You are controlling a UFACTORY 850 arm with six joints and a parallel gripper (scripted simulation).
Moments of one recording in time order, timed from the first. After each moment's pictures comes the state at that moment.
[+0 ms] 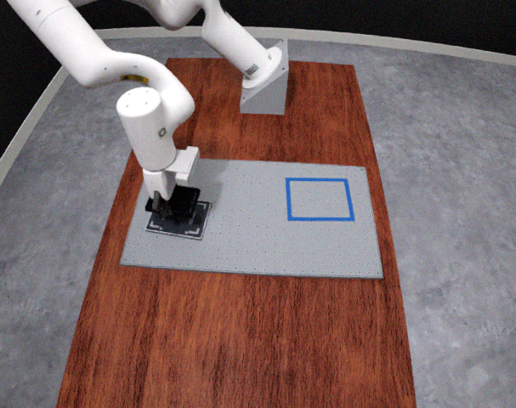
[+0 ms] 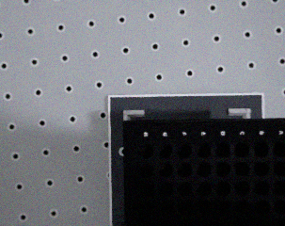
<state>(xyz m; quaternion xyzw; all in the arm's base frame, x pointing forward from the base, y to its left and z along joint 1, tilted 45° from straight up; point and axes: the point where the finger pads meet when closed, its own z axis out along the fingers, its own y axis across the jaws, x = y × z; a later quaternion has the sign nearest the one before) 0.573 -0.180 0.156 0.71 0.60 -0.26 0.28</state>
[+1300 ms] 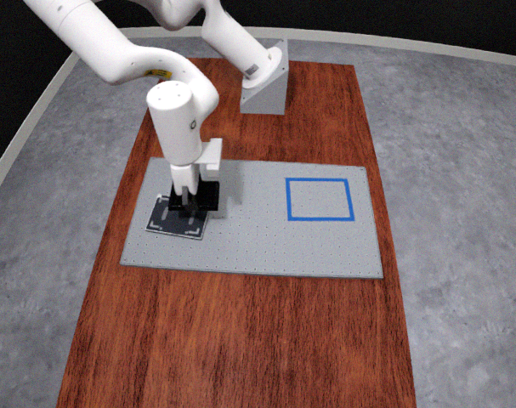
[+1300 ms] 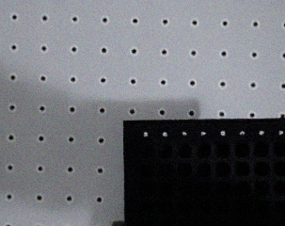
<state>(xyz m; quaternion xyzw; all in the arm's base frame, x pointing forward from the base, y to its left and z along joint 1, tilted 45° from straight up) 0.563 -0.135 0.119 0.66 0.65 -0.28 0.26</state>
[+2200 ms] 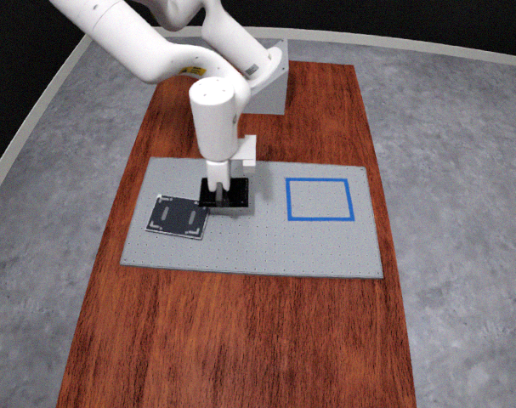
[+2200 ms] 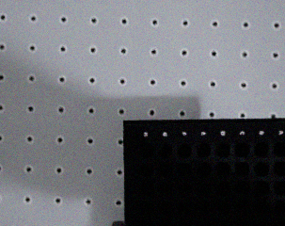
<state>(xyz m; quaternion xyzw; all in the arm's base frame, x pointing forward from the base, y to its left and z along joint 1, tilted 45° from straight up) 0.550 -0.082 0.064 0.66 0.65 -0.28 0.26</state>
